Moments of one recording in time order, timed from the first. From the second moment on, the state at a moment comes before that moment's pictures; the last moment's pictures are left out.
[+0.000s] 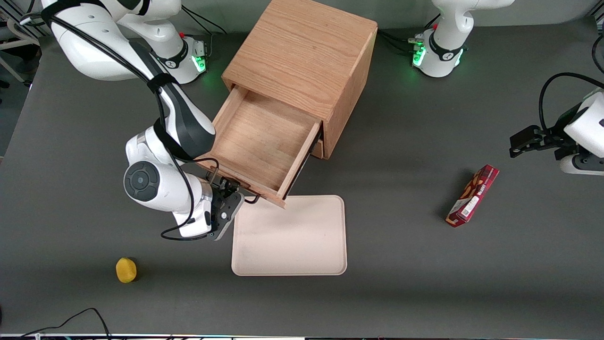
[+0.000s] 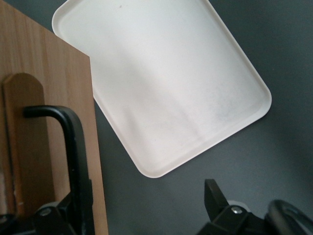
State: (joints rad) arm 0.09 0.63 0.38 -1.37 -0.05 1.95 -0.55
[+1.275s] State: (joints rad) arm 0.13 0.64 0.36 -1.27 -0.08 1.76 -0.55
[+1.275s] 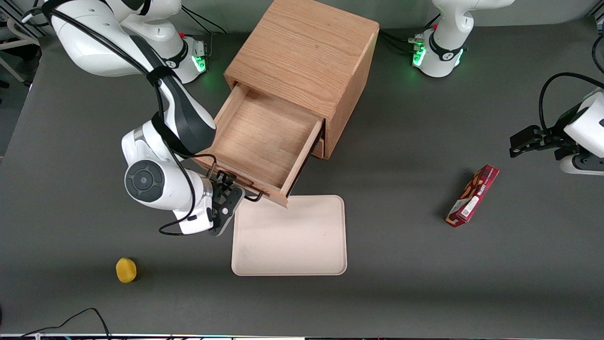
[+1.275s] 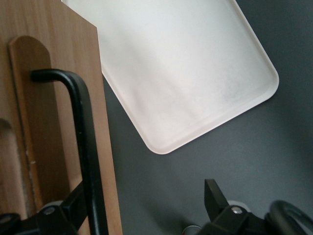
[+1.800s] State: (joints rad) arm 0.13 0.64 0.36 -1.19 -0.08 1.65 -0.54
